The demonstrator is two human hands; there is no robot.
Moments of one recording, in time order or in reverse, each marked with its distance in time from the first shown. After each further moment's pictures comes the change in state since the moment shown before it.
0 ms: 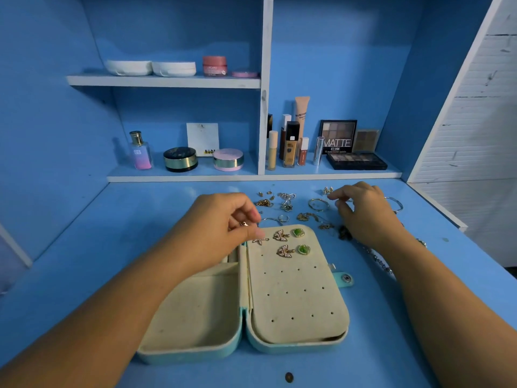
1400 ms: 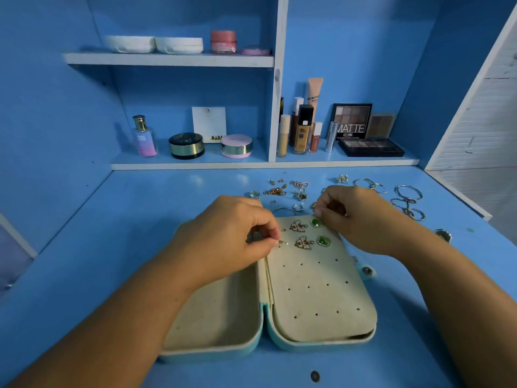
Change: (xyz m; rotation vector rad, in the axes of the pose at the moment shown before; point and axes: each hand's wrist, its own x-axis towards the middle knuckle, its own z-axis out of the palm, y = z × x) left_hand -0.010 -0.022 0.003 0.184 -0.050 0.281; right_hand -0.025 -0.059 -0.012 0.171 -0.324 -0.103
